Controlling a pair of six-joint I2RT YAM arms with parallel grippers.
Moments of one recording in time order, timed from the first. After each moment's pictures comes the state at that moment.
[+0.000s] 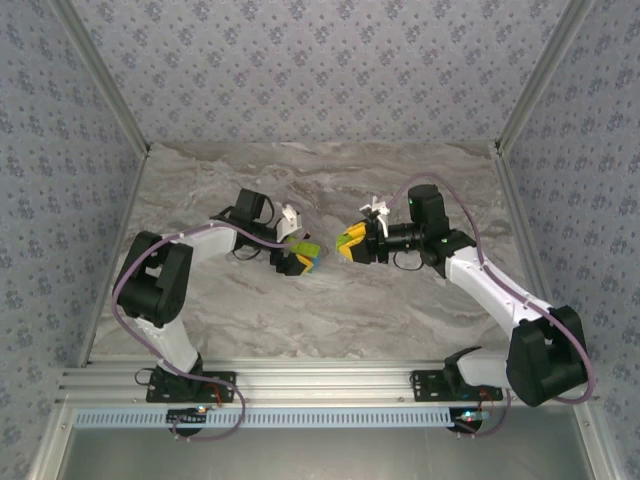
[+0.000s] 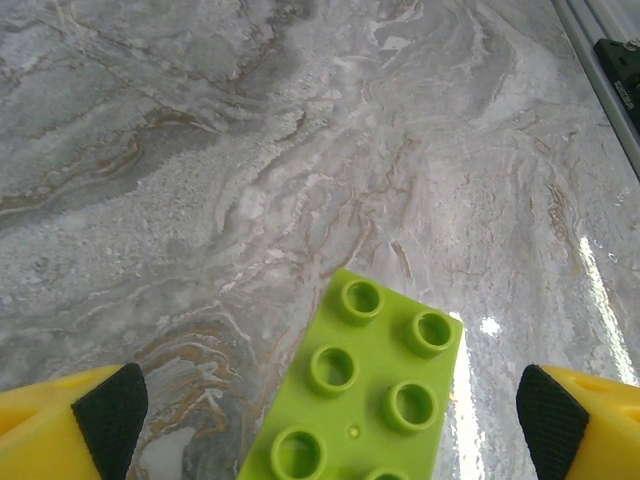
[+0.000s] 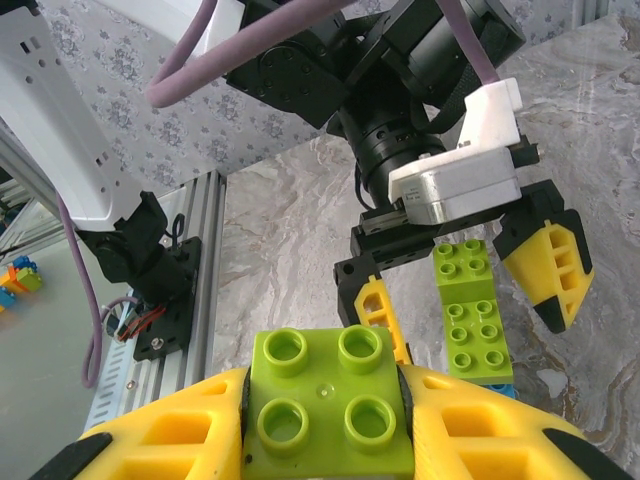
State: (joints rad) left arm -0.40 1.77 1.01 -0.22 0.95 0.69; right arm 0.38 1.28 0.86 -0.12 -1.06 -0.16
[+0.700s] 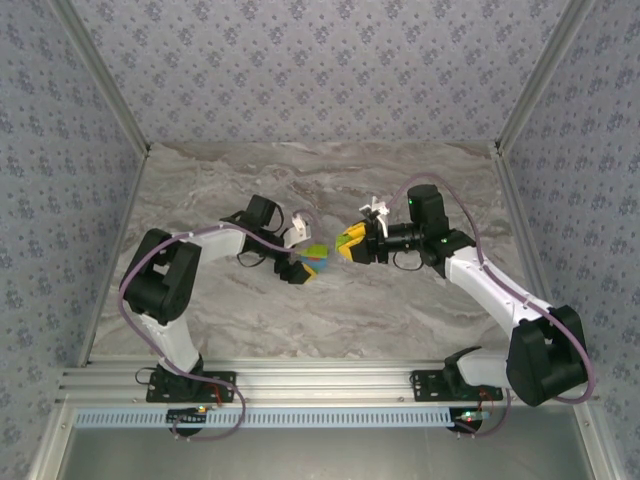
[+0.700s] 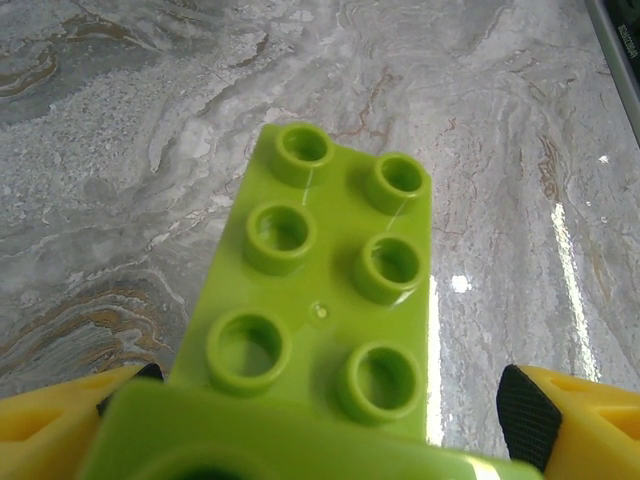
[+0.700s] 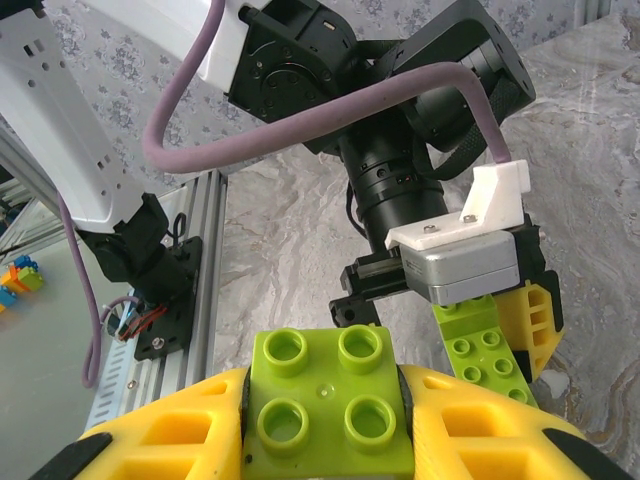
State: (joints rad) left arm -0.46 1.80 1.02 -0.30 0.87 0.69; right arm 0.38 1.28 0.86 -0.12 -1.06 -0.16
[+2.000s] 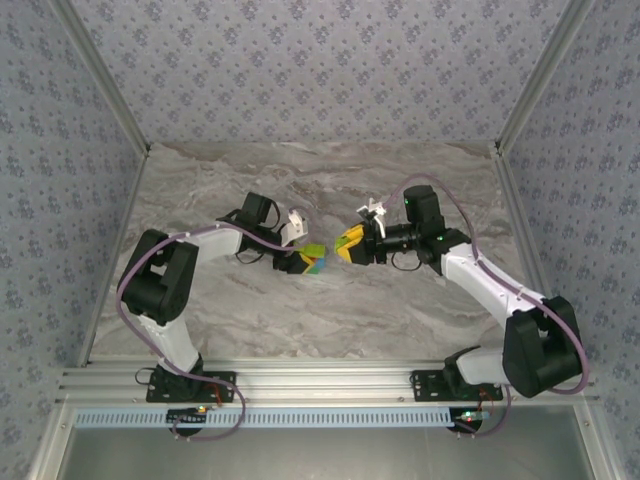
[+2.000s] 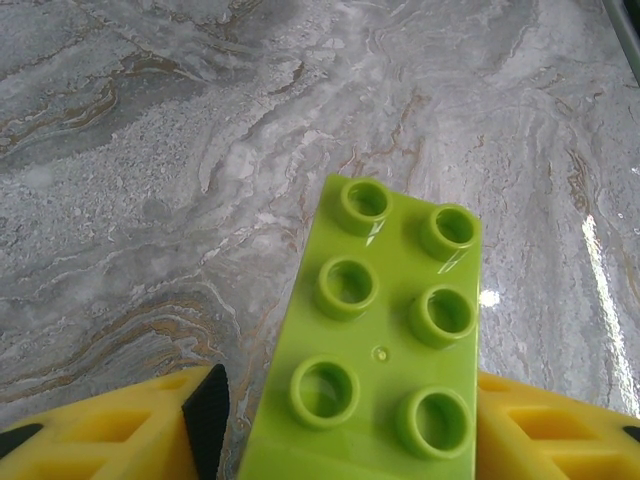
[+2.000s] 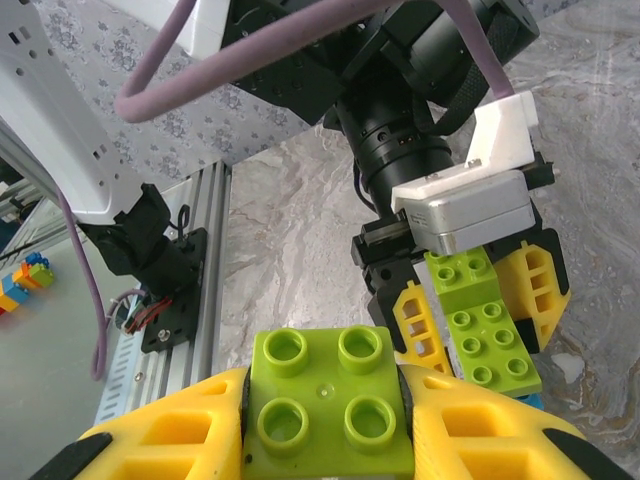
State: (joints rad) left arm -0.43 1.79 1.01 -0.23 0.88 0.69; right arm 0.38 1.33 0.86 -0.13 -1.07 -0.17
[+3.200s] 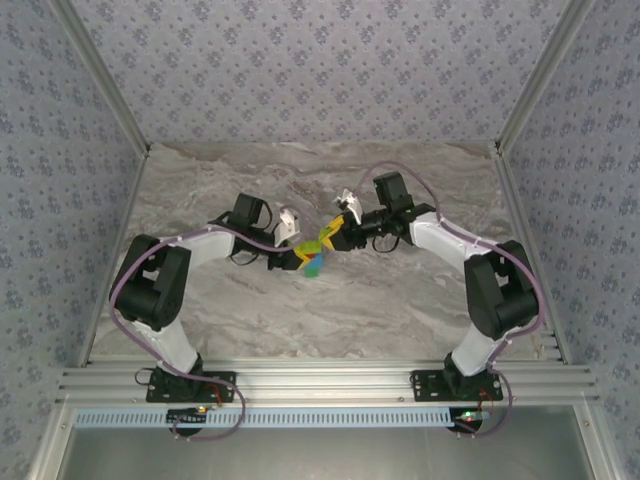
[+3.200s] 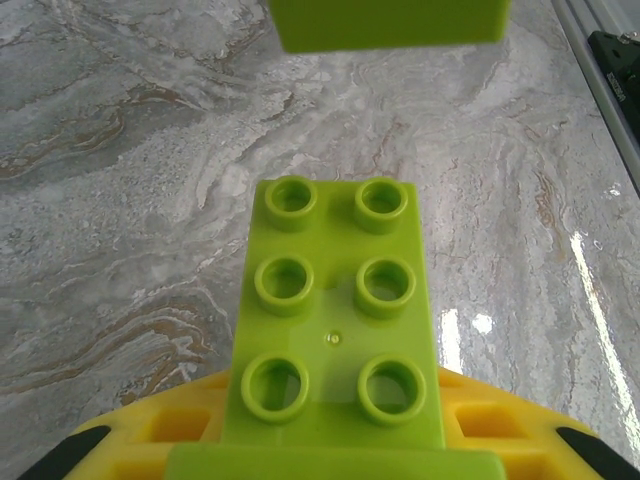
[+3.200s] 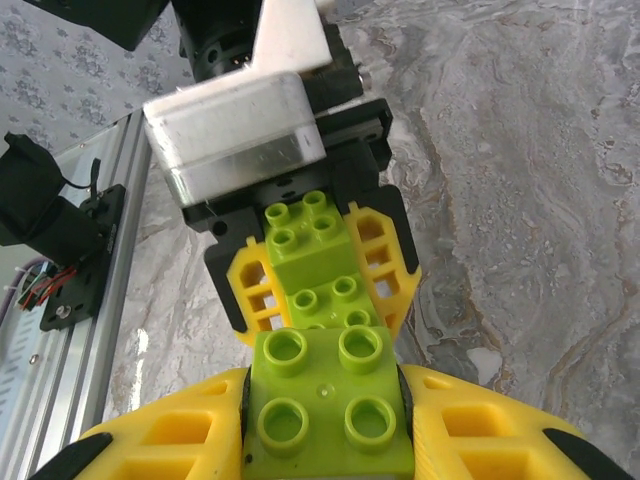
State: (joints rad) left arm -0.39 1.74 0.96 -0.20 0.95 0.68; right arm 0.42 1.69 1.12 -0.23 -0.97 -0.35
